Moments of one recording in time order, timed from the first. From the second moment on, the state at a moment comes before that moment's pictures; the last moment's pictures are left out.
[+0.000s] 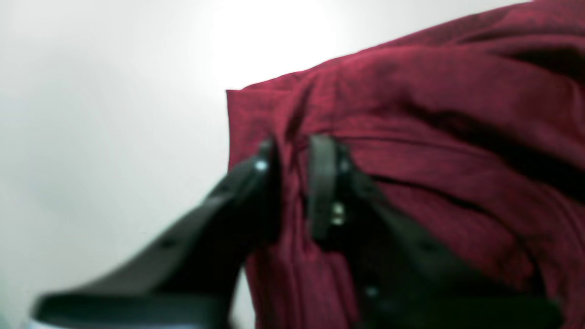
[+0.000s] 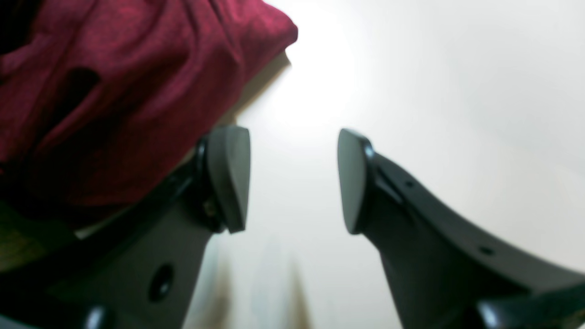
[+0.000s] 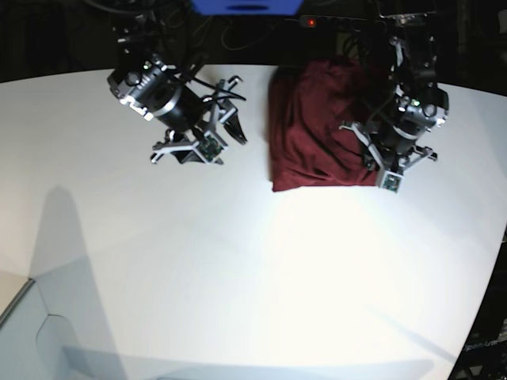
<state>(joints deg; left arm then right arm) 10.0 -4.6 -14.3 96.4 1.7 -28.1 39.6 -18.0 -2.3 -3.4 109.0 -10.7 40.1 -30.3</state>
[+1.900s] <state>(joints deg) -3.1 -4.2 -30.2 90.1 1.4 -28.3 39.9 -17.6 -1.7 -2.7 108.7 -10.7 40.1 -30.3</state>
